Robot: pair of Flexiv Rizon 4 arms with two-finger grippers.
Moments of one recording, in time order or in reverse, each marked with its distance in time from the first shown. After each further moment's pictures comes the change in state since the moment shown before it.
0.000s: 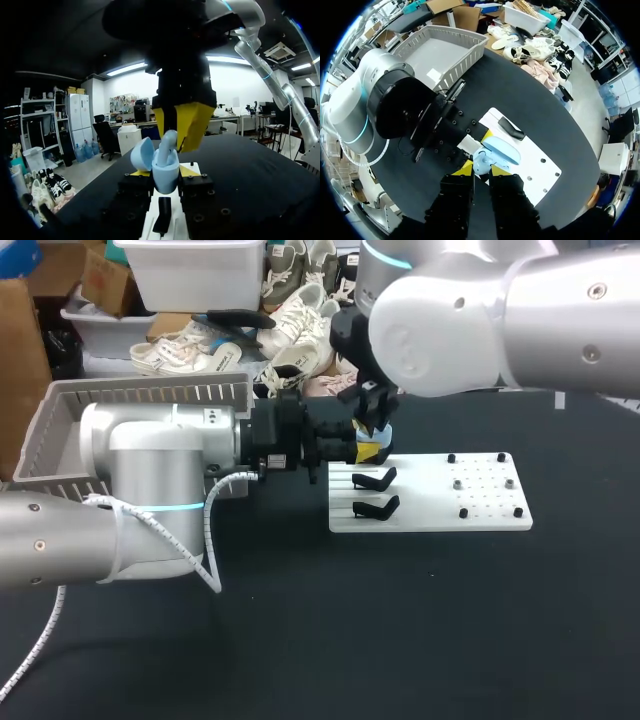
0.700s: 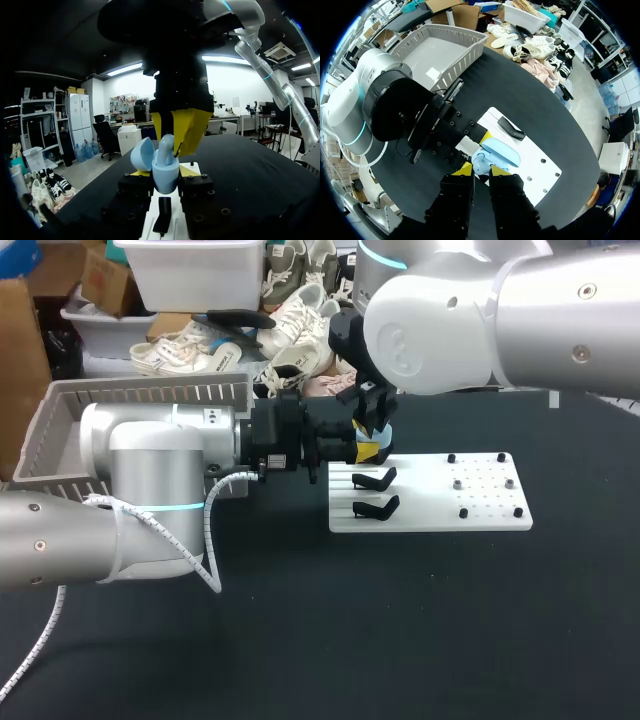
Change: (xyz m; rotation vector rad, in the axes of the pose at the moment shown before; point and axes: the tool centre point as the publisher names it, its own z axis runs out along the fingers) left arm 0.000 0.000 0.000 0.000 0.000 0.000; right arm -0.002 -0.002 0.004 0.001 0.013 0.005
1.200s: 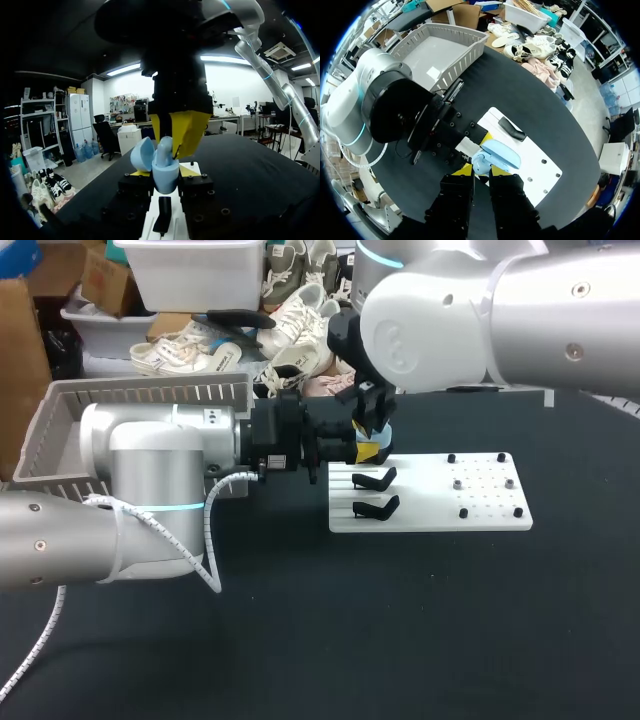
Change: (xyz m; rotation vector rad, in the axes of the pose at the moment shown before) left arm 0.001 0.000 0.000 0.000 0.001 0.000; right arm -0.002 0.001 0.002 -0.008 0.006 -0.002
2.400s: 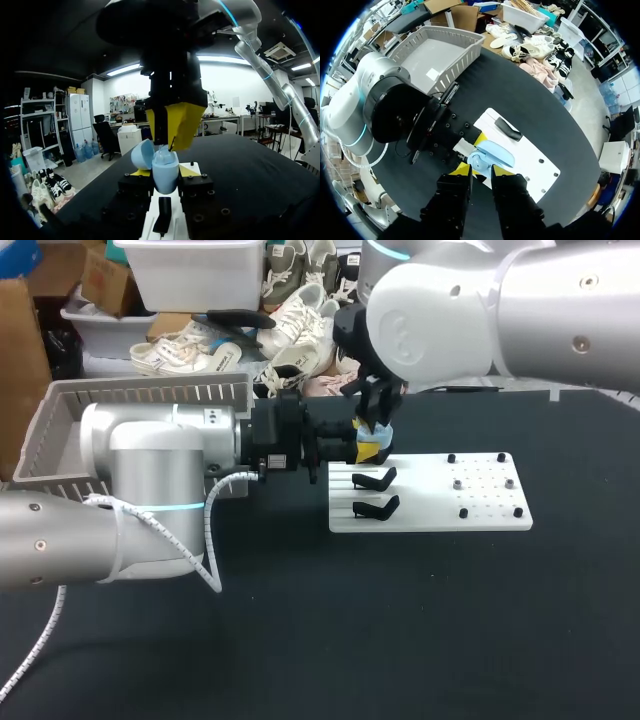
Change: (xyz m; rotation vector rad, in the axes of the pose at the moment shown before) left arm 0.000 0.000 0.000 0.000 0.000 0.000; right arm 0.000 -0.007 -0.006 -0.001 -0.005 0.009
